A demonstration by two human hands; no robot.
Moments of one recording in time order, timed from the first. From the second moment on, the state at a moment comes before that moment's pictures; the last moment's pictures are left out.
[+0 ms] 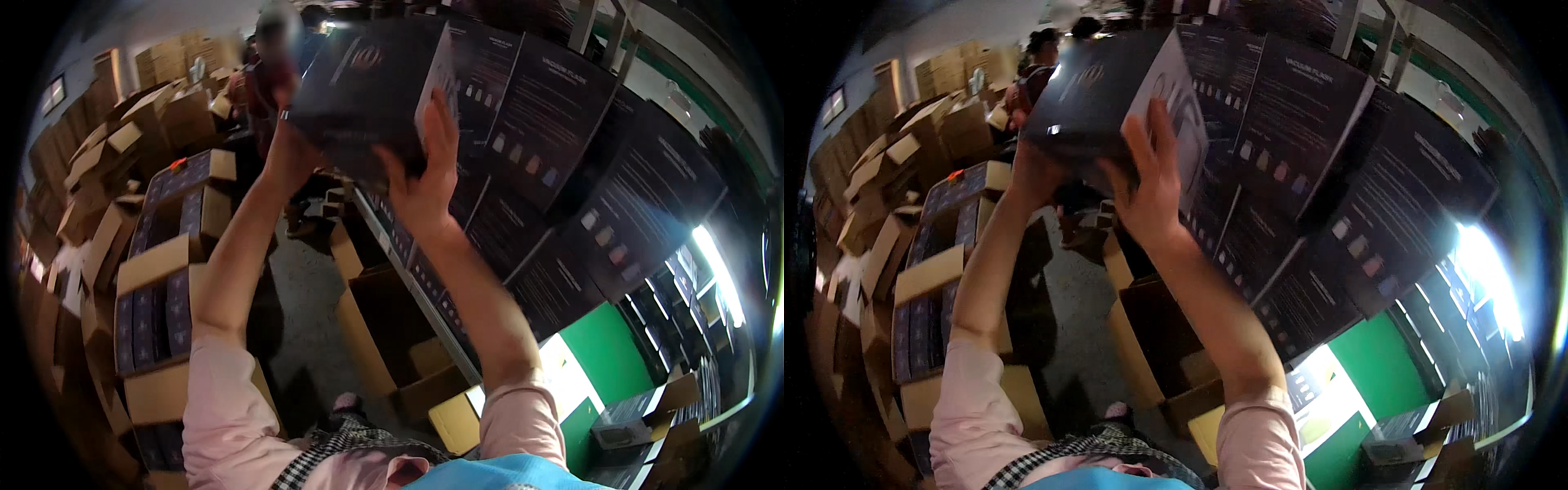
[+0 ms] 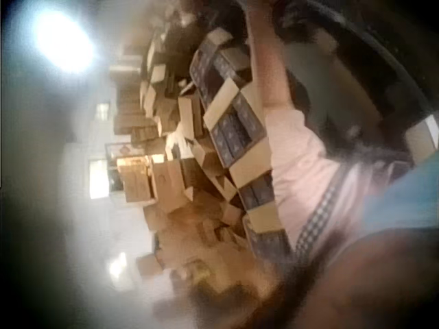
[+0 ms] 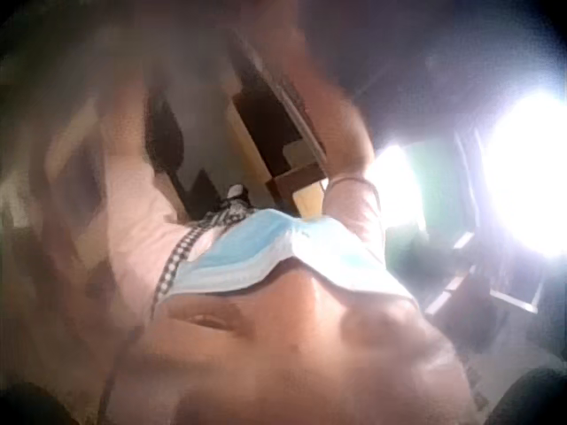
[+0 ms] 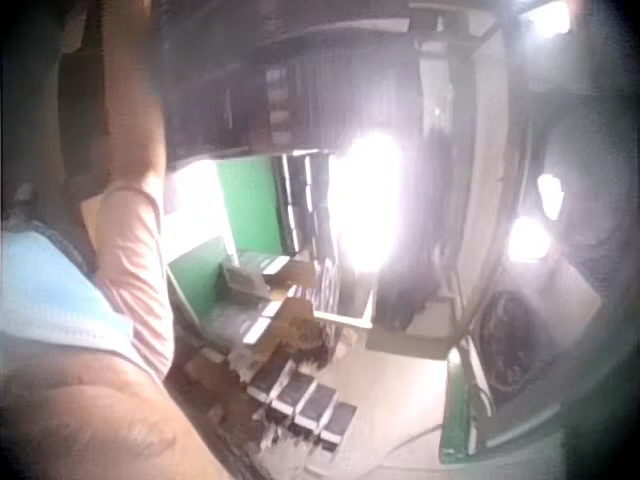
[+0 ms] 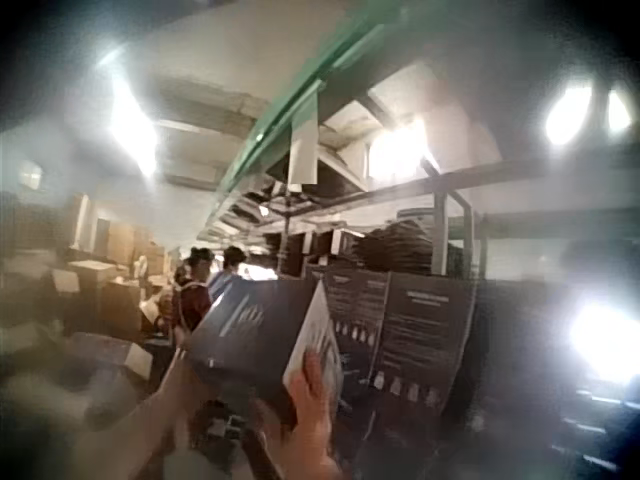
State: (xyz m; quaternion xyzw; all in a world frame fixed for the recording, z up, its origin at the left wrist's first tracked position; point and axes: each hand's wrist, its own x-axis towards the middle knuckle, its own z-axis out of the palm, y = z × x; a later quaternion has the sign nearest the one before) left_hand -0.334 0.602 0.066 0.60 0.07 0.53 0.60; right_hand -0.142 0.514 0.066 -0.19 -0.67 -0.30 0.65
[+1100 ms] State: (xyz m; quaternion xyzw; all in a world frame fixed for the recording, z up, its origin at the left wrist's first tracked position) left_hand -0.050 0.299 -0.388 0.91 0.15 -0.06 0.39; right_hand 0.106 0.022 -0.414 -0.93 0.21 -0.05 0.29
